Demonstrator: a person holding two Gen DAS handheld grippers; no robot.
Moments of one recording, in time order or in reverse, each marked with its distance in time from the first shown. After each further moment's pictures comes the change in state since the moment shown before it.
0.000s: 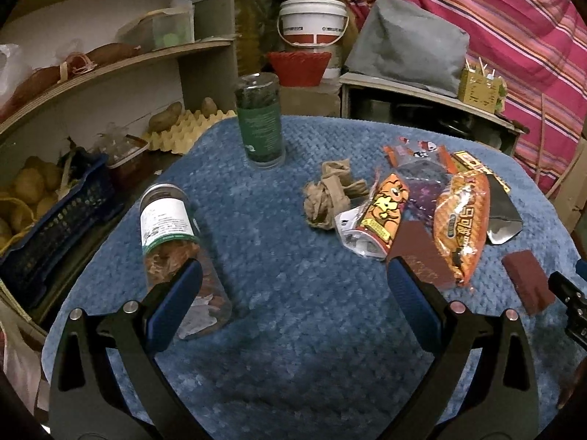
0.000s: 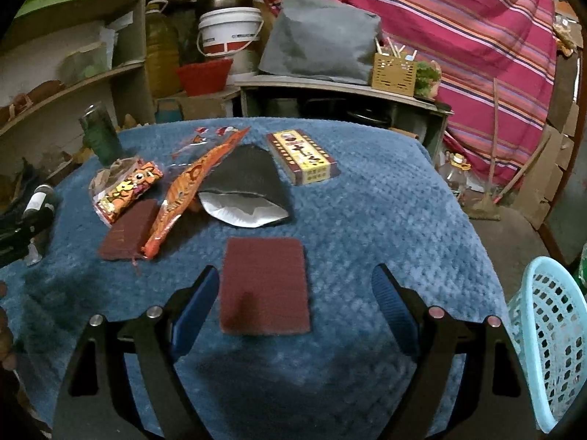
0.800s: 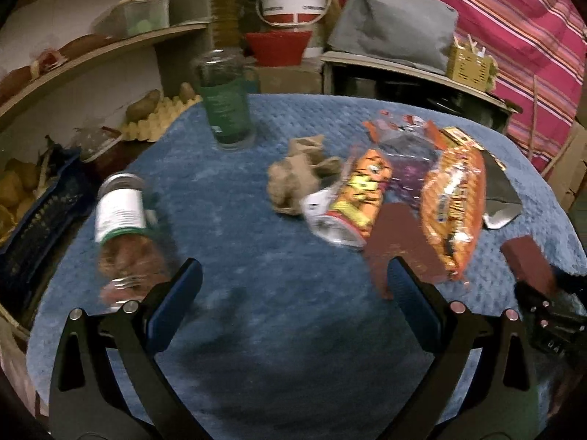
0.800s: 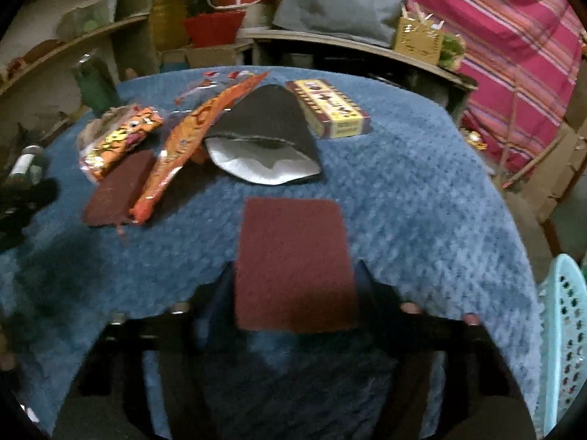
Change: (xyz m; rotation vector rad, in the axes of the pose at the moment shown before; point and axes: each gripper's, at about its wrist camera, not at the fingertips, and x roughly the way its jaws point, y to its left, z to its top) left arm 0.029 -0.032 -0.001 0.041 0.078 -0.059; right arm 0.038 0.019 -0.009 -0.052 0.168 0.018
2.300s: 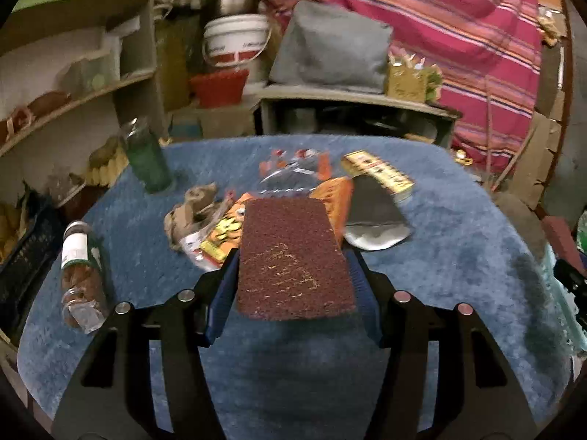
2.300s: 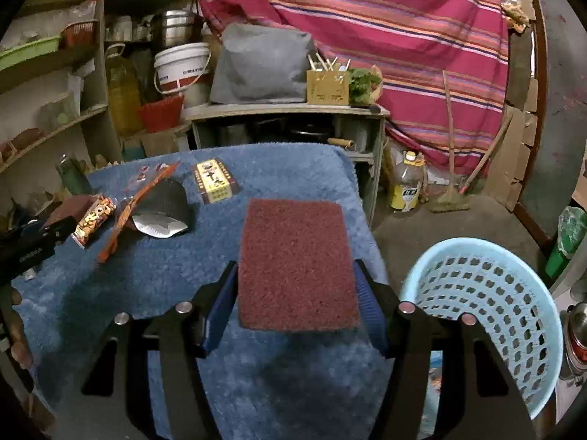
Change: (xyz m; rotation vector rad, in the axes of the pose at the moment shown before) left arm -0.068 -0.102 -0.001 0.098 -0.139 -0.108; right arm -0.107 -0.137 -0.035 0.187 -0.259 -0.084
